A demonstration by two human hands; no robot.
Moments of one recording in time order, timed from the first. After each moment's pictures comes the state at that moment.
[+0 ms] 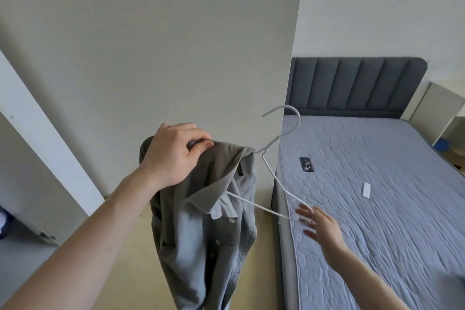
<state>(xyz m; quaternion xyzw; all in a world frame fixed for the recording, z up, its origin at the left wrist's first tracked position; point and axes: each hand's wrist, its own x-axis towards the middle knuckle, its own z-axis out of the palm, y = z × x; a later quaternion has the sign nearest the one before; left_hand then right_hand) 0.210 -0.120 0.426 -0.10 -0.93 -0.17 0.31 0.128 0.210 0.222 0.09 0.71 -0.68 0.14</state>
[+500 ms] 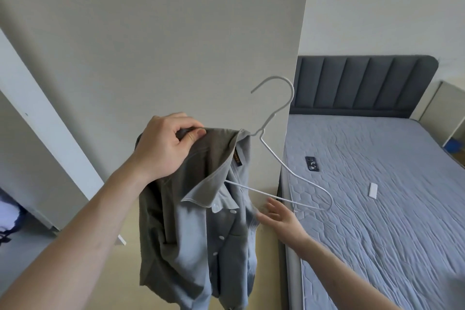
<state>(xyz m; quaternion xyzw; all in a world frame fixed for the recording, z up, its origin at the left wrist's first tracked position) 0.229 -0.131 0.442 -0.06 -0.92 -0.23 0.32 0.147 0.142 0.220 -0.09 0.76 -0.58 0.26</state>
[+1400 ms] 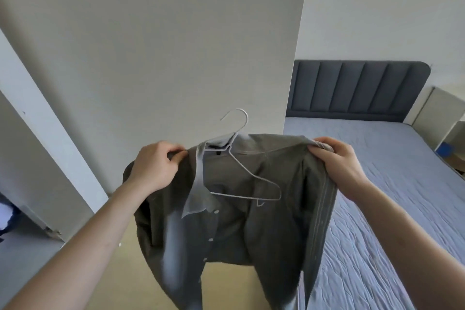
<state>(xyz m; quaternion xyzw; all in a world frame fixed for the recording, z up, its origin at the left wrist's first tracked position) 0.222 -0.168 0.374 0.11 -0.95 -0.20 0.23 0.099 0.209 0.380 -0.13 0.76 -0.63 0.01</state>
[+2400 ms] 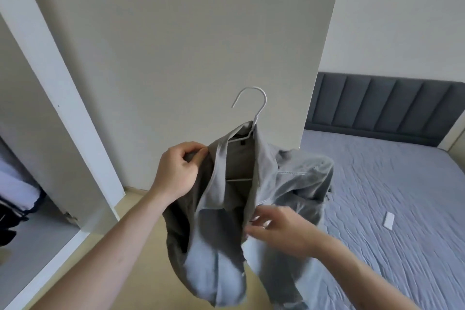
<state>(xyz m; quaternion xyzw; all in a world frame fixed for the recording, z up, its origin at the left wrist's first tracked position) 0.220 -0.126 0.375 0.12 -0.84 -0.41 0.33 0.153 0.143 0.332 -0.38 0.84 -0.31 0.22</state>
